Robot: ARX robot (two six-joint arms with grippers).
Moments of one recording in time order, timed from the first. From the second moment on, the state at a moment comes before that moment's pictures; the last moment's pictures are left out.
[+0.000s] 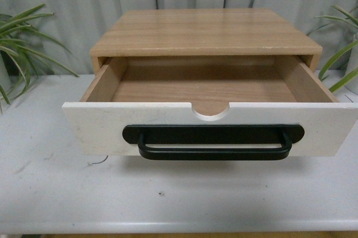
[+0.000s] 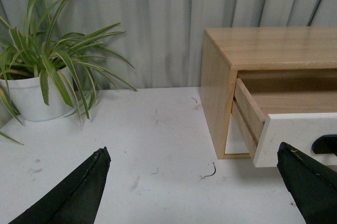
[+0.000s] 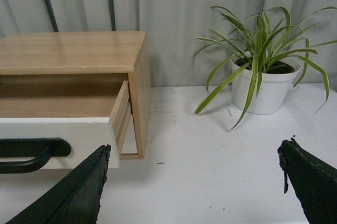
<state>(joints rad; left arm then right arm) 0.00 0.01 0.01 0.00 0.00 -0.01 0.00 0.00 0.01 0.00 0.00 -0.01</state>
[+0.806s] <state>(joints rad) 0.00 0.01 0.01 0.00 0.00 -0.01 0.00 0.00 0.01 0.00 0.00 -0.01</state>
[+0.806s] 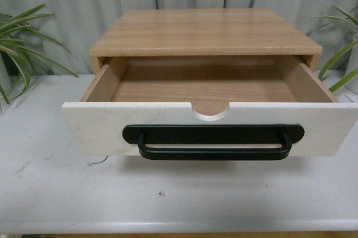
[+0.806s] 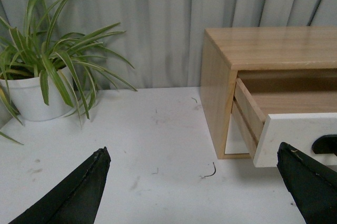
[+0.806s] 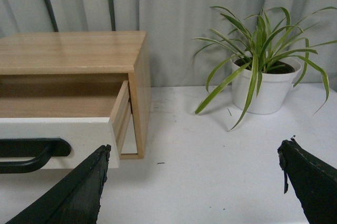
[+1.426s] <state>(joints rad) -0.08 0.70 0.36 0.16 -0.39 -0.19 0.06 0.76 0.30 0.50 0.15 0.15</state>
